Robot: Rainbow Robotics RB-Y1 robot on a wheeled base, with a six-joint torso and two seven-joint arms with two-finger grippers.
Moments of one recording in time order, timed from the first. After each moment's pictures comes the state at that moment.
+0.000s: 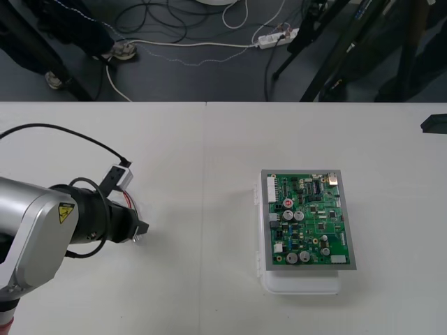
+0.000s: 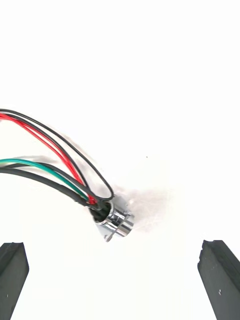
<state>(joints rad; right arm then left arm) -0.02 -0.82 -0.42 -1.93 0.73 -1.56 -0.25 -0.05 0.38 -0.09 -2.07 -2.69 -1.54 1.51</state>
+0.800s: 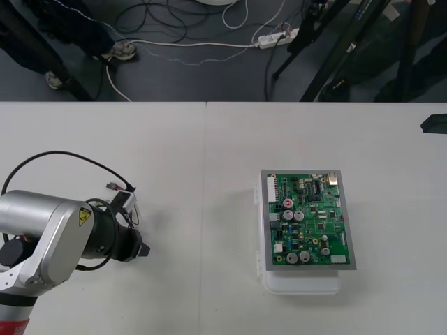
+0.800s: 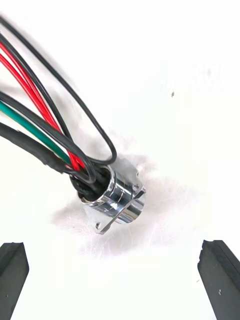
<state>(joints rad) -0.02 -0.82 -0.42 -1.93 0.73 -1.56 -0.25 -0.06 0.36 -0.12 -1.85 -2.69 -1.54 1.51</state>
